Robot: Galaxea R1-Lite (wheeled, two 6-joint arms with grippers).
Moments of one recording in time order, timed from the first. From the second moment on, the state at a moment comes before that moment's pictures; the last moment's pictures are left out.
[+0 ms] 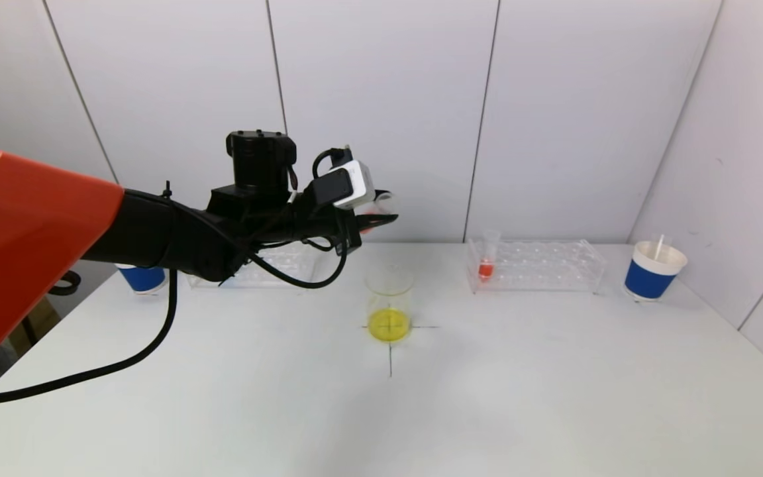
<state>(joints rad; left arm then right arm) -0.42 2.07 -1.39 -0.57 -0.64 0.87 0.00 0.00 0.00 0.00 -0.03 0.03</state>
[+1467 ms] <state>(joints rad) -0.40 2.13 -1.24 -0.90 -0.73 1.13 0.00 0.00 0.00 0.00 -0.03 0.03</state>
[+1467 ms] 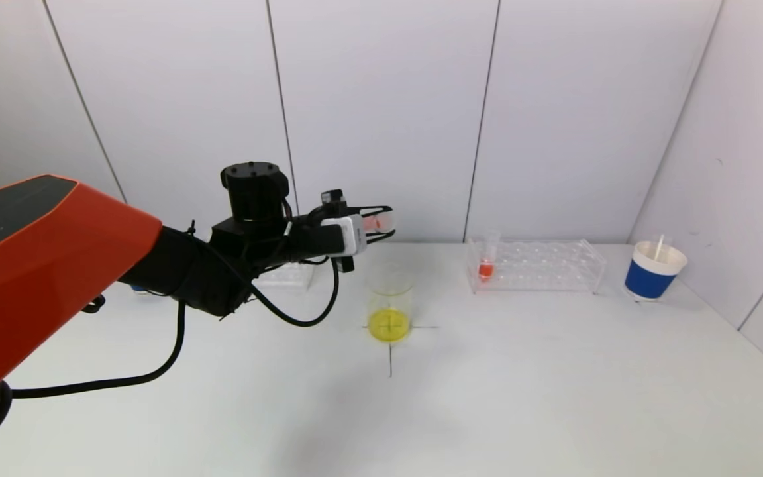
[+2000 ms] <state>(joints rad) -0.39 2.18 -1.25 -0.90 -0.75 1.27 0.00 0.00 0.00 0.00 -0.03 0.03</state>
